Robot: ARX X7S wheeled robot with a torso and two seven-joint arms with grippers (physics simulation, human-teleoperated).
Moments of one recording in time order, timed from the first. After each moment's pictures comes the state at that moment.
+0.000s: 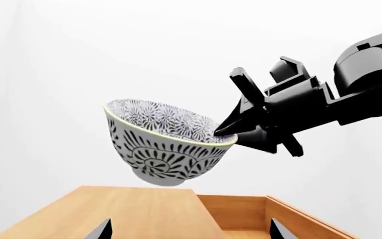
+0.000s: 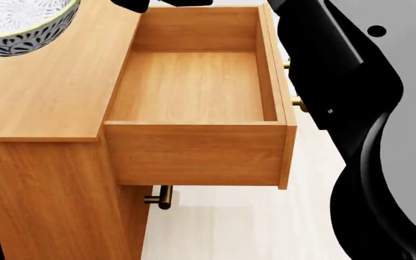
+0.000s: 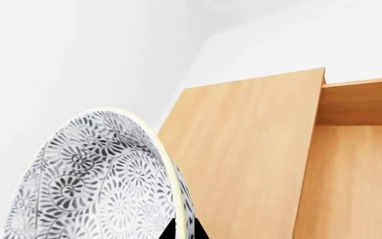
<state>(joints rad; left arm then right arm) -0.70 -1.11 1.15 1.03 -0.65 0.09 -1.27 2.05 0.00 -1.65 1.15 2.54 0.75 0.21</state>
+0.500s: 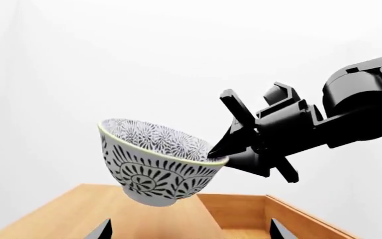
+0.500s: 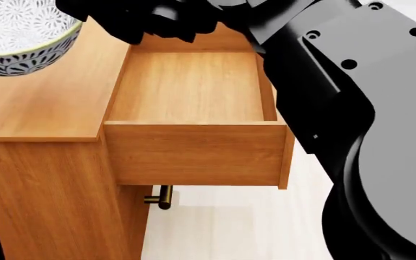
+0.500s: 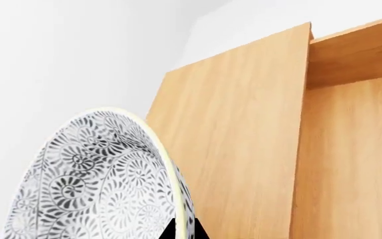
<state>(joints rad) -0.72 -1.12 1.18 1.03 -0.64 0.11 -1.27 1.97 0.00 -1.65 1.10 2.66 0.67 0.33</state>
